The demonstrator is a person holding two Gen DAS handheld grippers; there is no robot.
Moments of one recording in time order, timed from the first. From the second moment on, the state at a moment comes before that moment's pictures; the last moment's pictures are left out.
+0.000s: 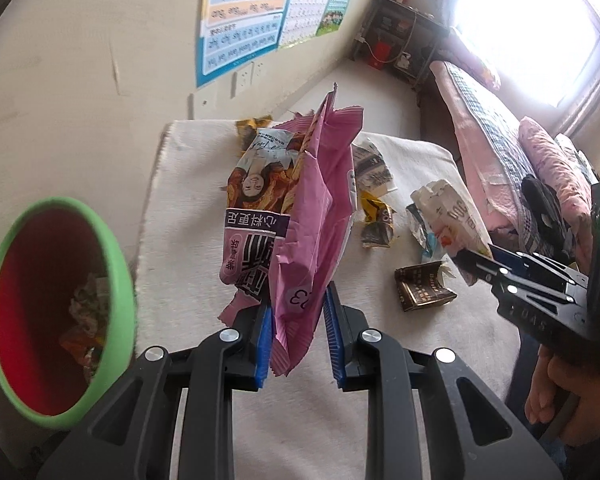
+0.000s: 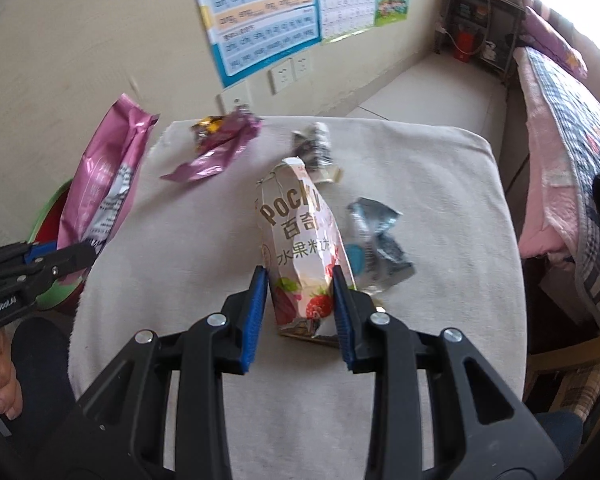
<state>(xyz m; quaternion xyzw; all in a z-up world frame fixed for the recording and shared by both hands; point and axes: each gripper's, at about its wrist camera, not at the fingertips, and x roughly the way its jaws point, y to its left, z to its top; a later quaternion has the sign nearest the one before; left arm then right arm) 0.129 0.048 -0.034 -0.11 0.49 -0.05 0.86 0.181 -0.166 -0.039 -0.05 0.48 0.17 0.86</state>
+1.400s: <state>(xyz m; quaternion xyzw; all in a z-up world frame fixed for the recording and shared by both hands) 0.022 0.268 -0.031 -0.20 0.46 0.11 0.86 0.133 0.123 -0.017 -0.13 0.45 0.38 0.80</state>
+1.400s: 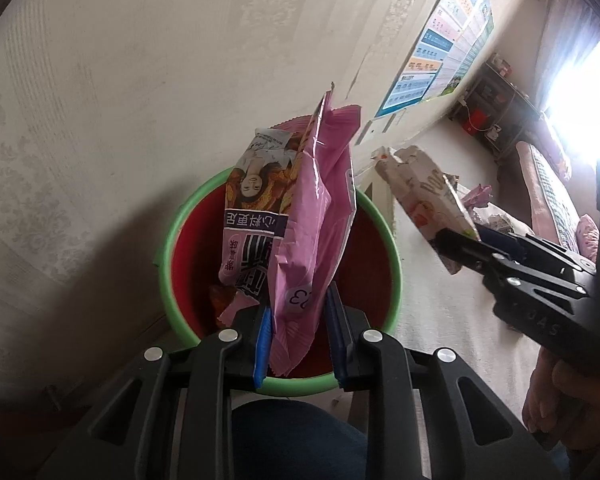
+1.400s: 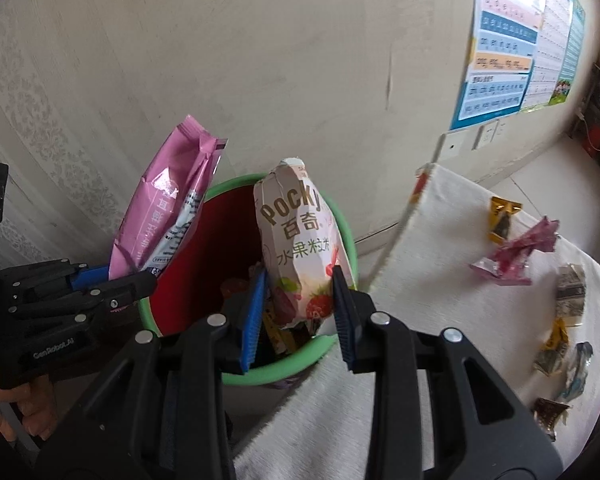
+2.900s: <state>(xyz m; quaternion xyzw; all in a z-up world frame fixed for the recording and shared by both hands) 0.052 0.215 -0.026 -0.21 0.44 0.10 0.87 0.140 0.027 -0.034 -0.10 0.45 0.30 0.83</state>
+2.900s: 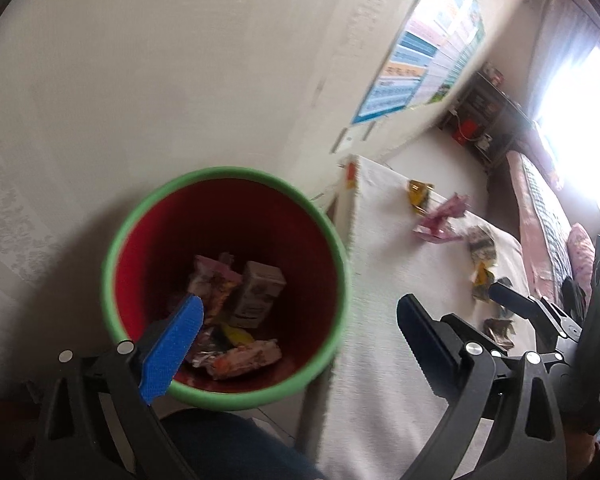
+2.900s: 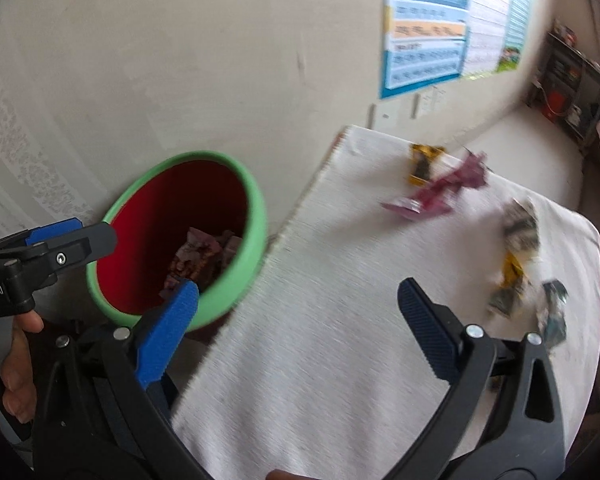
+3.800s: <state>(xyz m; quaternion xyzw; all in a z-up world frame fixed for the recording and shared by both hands) 0.118 0.056 -0.027 -0.14 0.47 -0.04 0.87 0.176 -0.168 -0.025 -0.06 0.46 0.15 0.88</state>
